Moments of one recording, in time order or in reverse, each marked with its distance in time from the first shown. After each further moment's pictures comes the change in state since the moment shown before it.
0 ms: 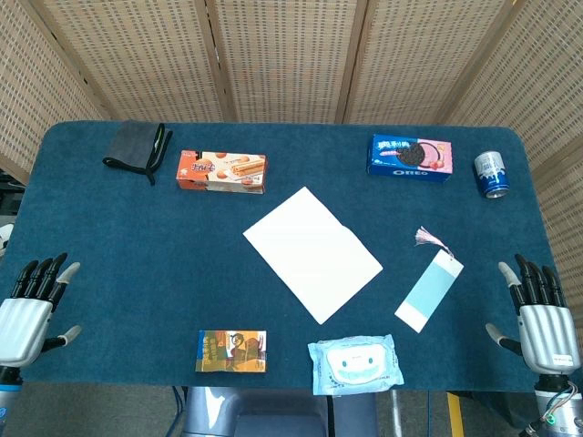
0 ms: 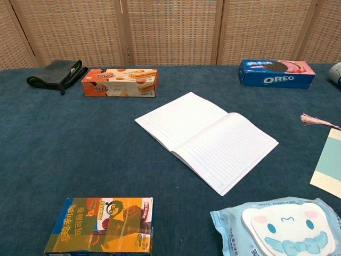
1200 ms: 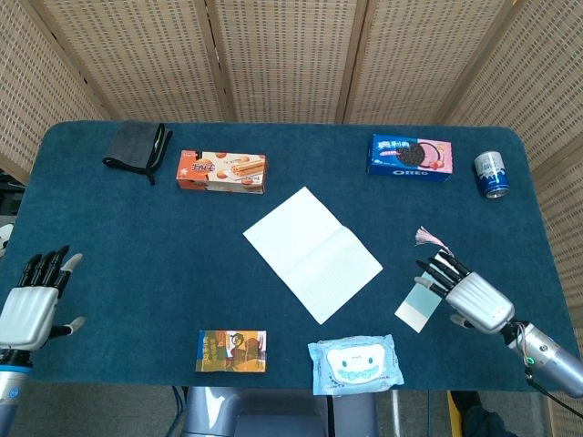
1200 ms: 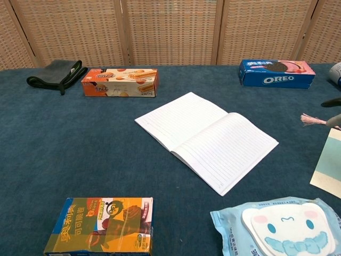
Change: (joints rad) left arm -0.056 -0.020 -0.054 -0.047 -0.173 -0.118 0.088; right arm 0.399 -0.187 -0.184 0.877 -0.490 -0.137 0.505
